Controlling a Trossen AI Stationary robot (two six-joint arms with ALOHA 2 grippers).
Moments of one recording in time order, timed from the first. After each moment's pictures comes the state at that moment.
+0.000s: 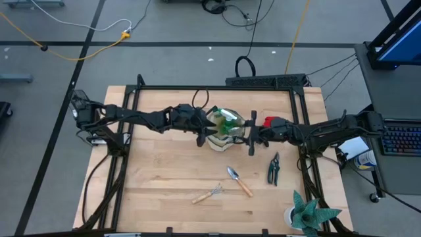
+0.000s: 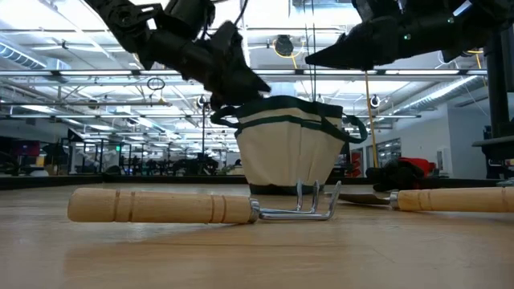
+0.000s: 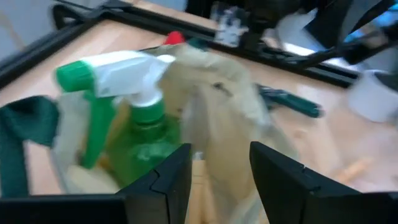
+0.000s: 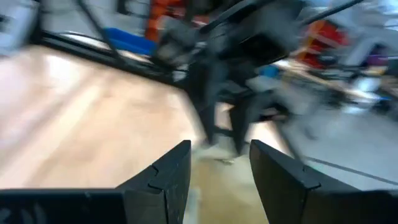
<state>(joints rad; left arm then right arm) 0.19 1.58 0.86 0.34 0.17 -0.18 -0.02 1.16 0.47 0.57 0.06 -0.33</state>
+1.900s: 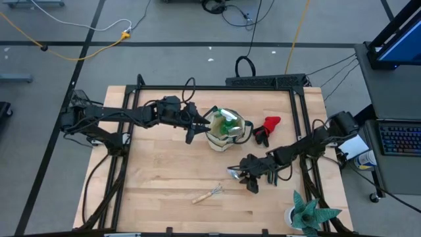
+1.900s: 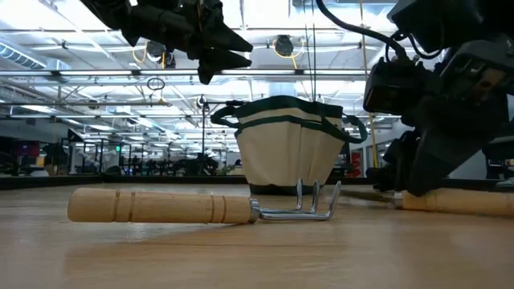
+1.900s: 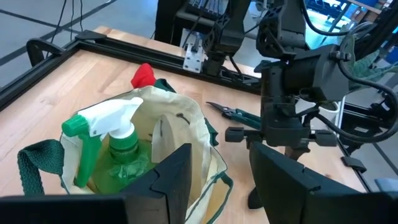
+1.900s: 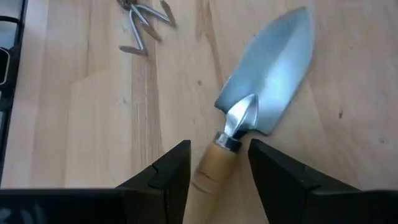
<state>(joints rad) 0.22 1.37 0.86 0.20 0.28 -0.18 0.36 1.59 0.57 0.18 -0.05 0.64</state>
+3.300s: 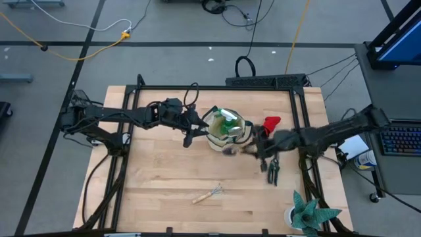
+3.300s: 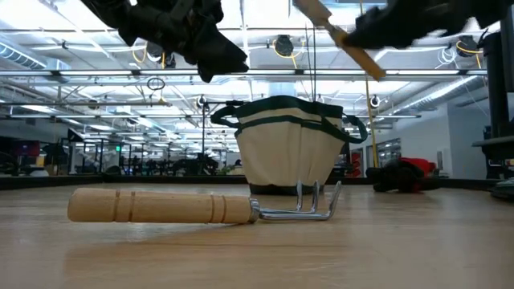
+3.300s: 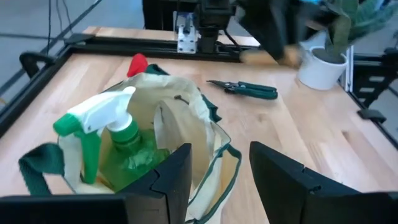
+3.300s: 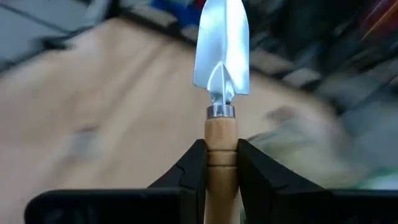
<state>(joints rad) 0.21 1.37 0.86 0.12 0.29 0.04 0.19 1.01 0.56 0.14 0.13 -0.31</state>
